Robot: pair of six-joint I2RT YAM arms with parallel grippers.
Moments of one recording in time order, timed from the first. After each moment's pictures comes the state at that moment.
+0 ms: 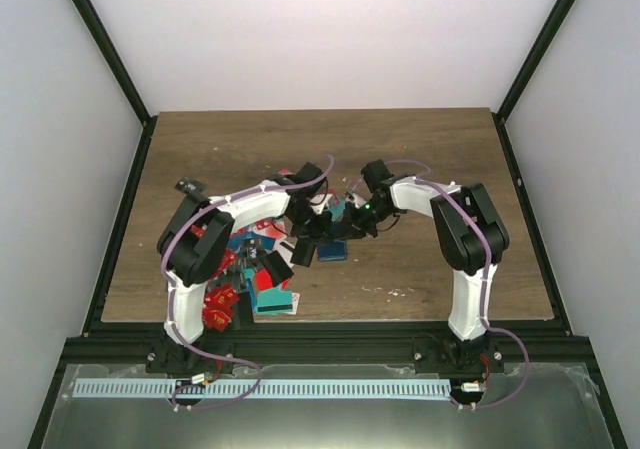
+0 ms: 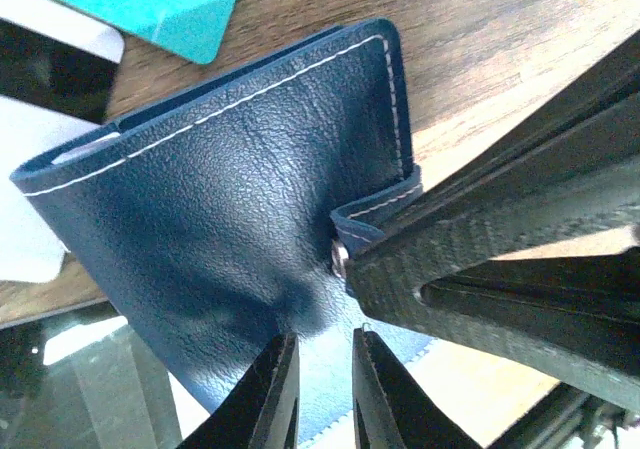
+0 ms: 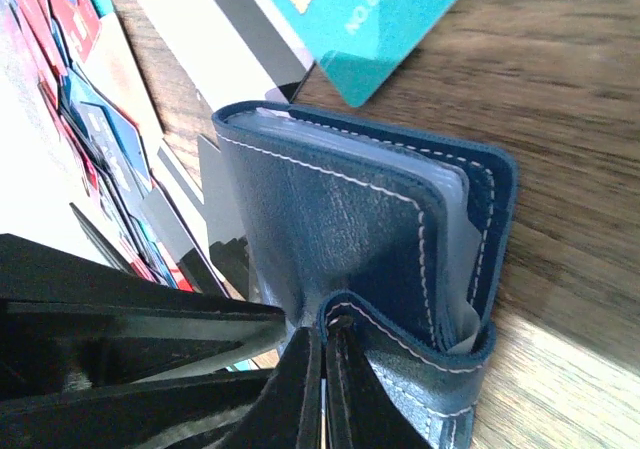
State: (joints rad) left arm -0.67 2.01 1.40 -0.70 0.45 -0.45; right arm 0.43 1.97 1.21 -0.59 -0.77 0.49
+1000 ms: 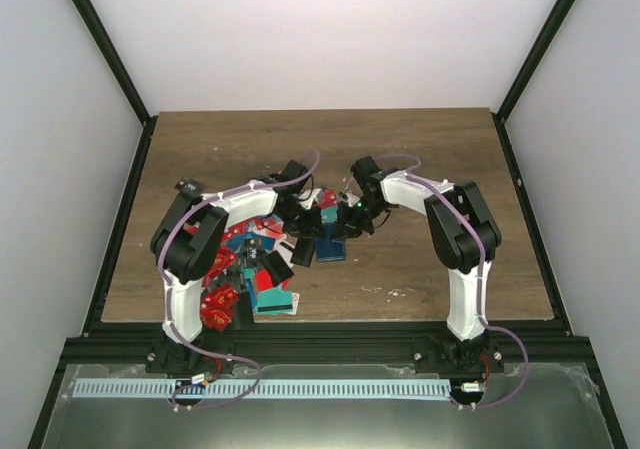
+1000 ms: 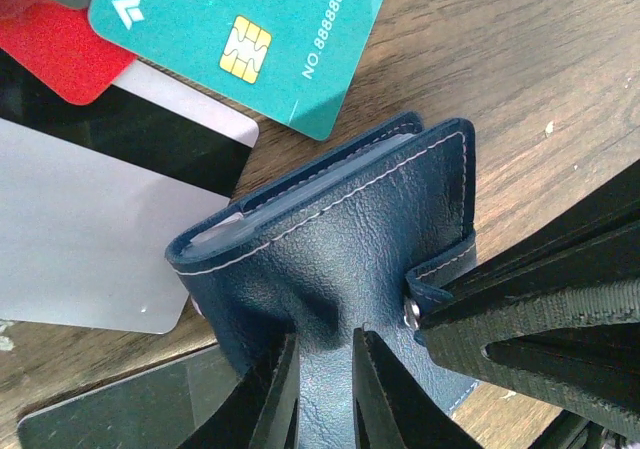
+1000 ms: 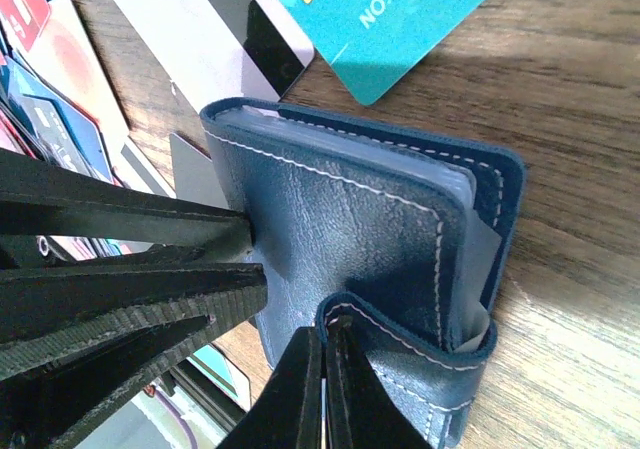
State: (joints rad) left arm -0.58 1.99 1.31 -0.58 0.50 -0.42; right arm 0.48 2.01 1.31 -0.73 -0.68 0.45
